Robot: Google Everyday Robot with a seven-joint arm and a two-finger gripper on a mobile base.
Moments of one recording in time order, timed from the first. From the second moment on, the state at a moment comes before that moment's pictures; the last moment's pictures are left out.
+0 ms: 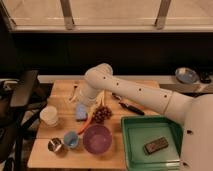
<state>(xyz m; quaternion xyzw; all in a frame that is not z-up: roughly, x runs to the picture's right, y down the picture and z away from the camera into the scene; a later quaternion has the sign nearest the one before) -0.128 0.107 0.749 -0.18 -0.37 -0.43 0.80</state>
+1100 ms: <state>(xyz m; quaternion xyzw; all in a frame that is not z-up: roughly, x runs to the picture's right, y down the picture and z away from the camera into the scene) -0.122 0.163 0.807 -0.20 -0.31 -0.44 0.82</state>
